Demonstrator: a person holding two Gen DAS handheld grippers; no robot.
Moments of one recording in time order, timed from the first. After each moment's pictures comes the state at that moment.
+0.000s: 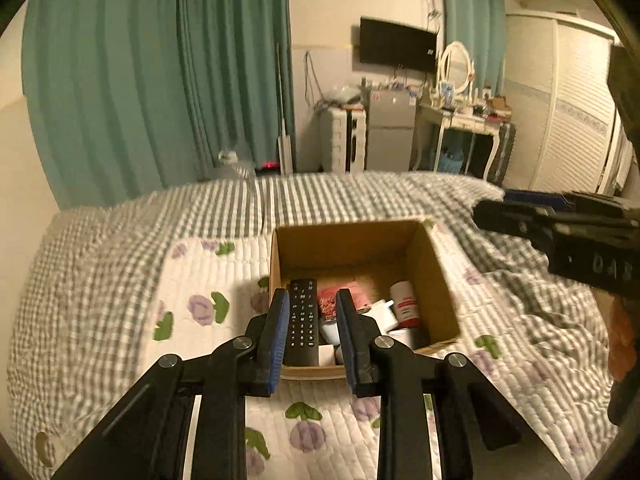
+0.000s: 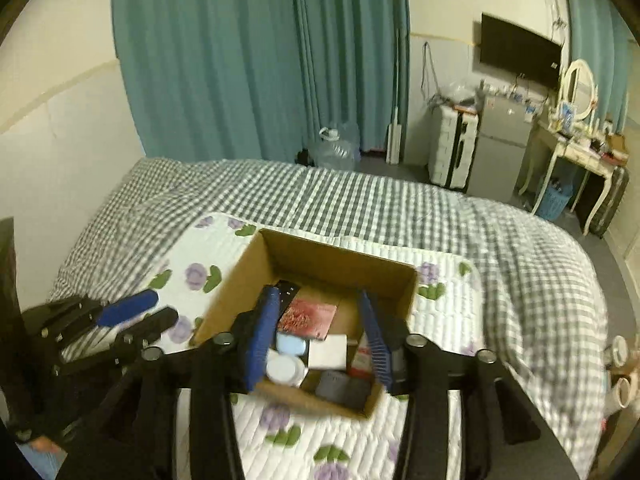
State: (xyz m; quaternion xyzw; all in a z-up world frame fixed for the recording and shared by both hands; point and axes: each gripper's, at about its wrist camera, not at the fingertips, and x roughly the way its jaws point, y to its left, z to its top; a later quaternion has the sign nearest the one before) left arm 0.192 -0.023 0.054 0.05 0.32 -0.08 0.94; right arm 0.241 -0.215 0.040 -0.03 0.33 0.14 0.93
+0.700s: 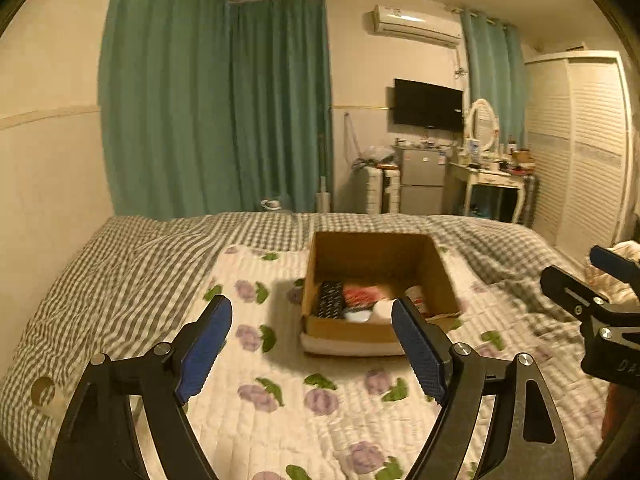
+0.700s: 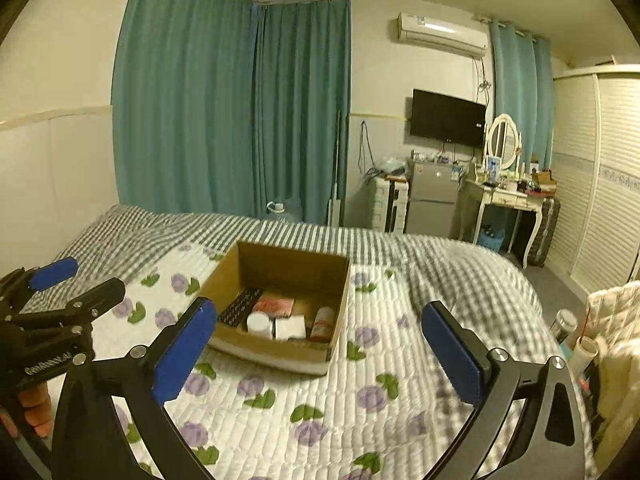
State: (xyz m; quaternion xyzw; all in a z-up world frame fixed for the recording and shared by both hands) left arm 0.085 -0.011 0.009 0.02 0.21 -0.01 0.98; right arm 0.077 -0.226 -0.018 -0.02 0.19 0.04 0.98
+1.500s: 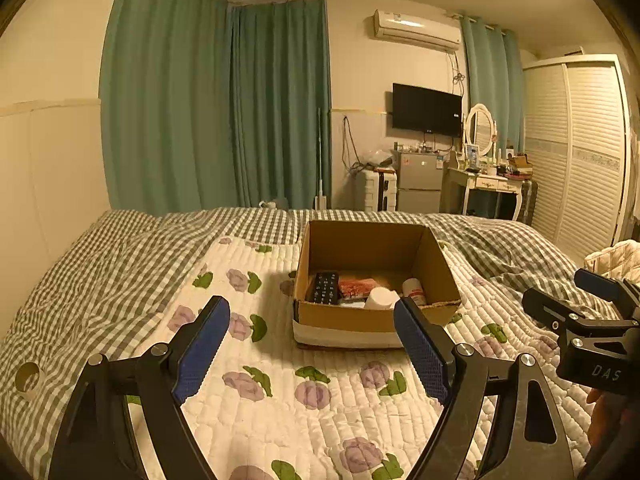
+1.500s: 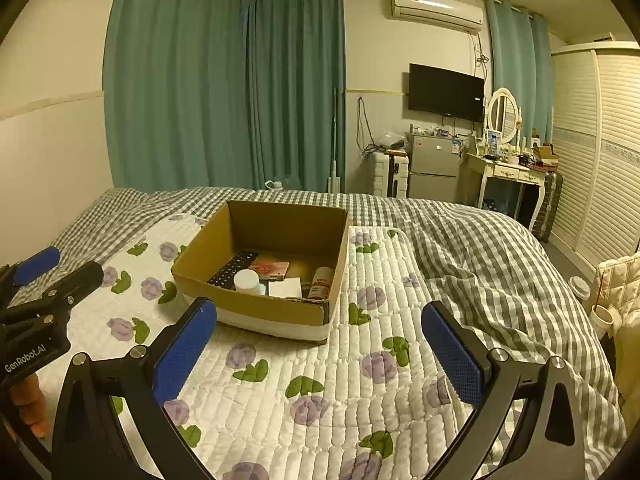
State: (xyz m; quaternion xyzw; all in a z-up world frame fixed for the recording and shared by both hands) left arm 0.076 -0.011 -0.019 0.01 0.20 -0.02 0.98; right arm 0.089 -0.243 -0.063 0.00 0.22 0.04 0.98
